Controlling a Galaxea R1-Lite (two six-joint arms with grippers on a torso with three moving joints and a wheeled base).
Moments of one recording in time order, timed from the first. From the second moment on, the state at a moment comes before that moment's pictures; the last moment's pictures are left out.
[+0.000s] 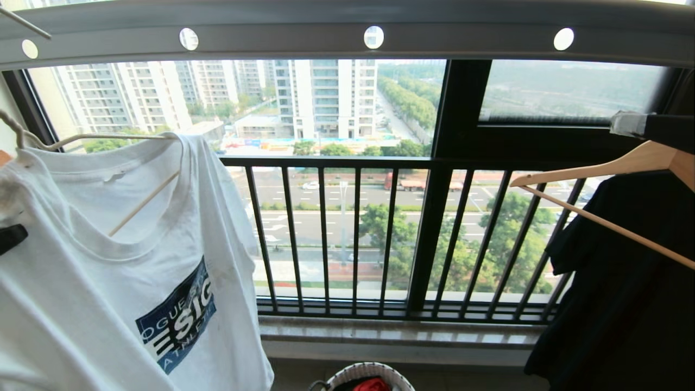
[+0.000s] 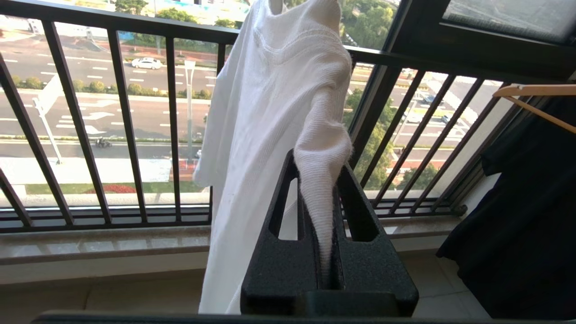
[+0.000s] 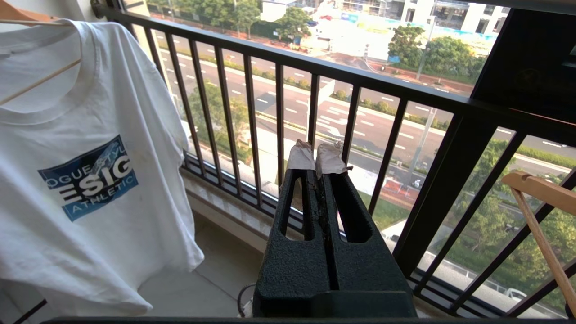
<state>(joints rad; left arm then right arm) 0.06 0.70 -0.71 -0.03 -0.34 -0.22 0.41 1.08 -1.07 -0.01 0.11 0.02</state>
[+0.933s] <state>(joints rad) 0.02 0.83 -0.76 -0.04 -0.35 -0.17 0.41 1.09 -1.07 -0.02 0.11 0.02</state>
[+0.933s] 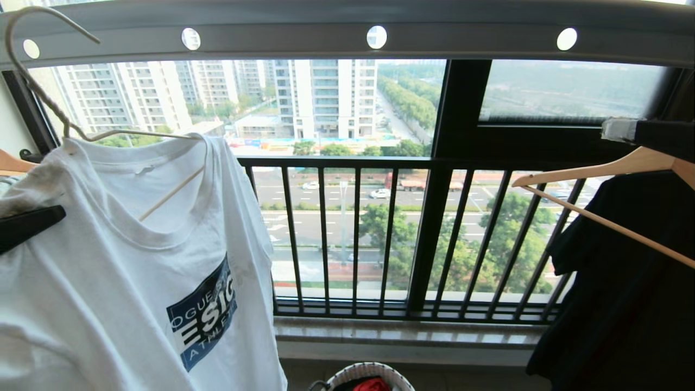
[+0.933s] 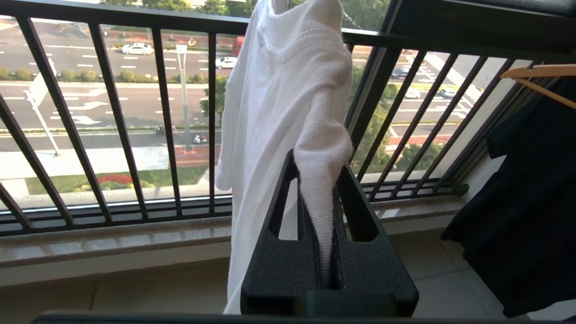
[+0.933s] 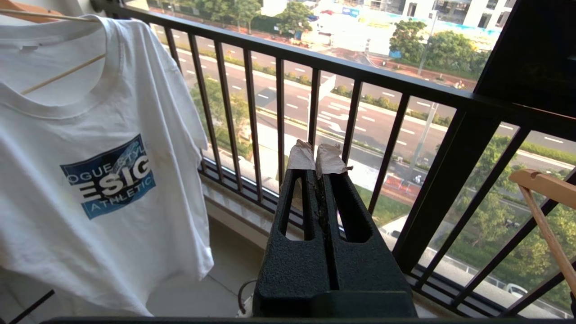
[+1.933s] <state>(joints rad) -0.10 1.08 -0.90 -0.14 -0.29 -0.14 0.40 1.12 -1.07 -0.02 0.11 0.02</state>
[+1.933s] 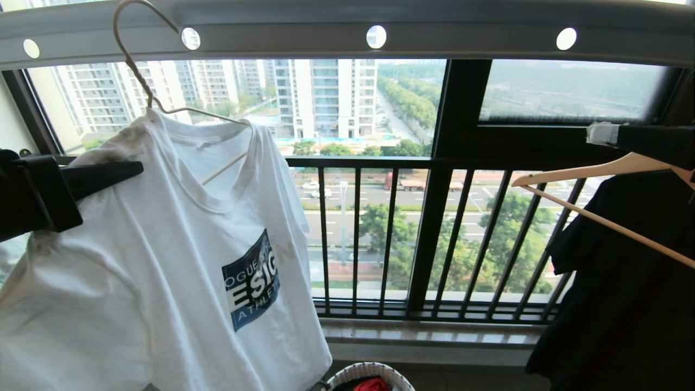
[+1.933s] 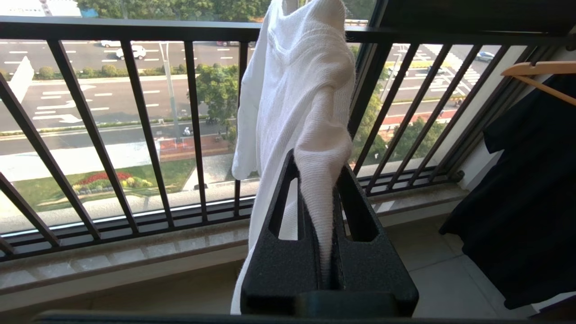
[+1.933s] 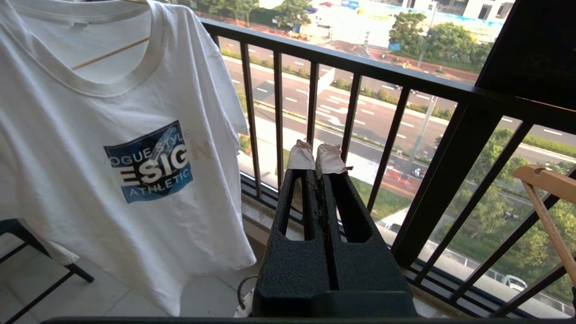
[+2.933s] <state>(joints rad) -0.10 1.17 -0.88 -0.18 -0.29 -0.12 0.39 1.13 -1.07 -0.03 0.11 0.02</state>
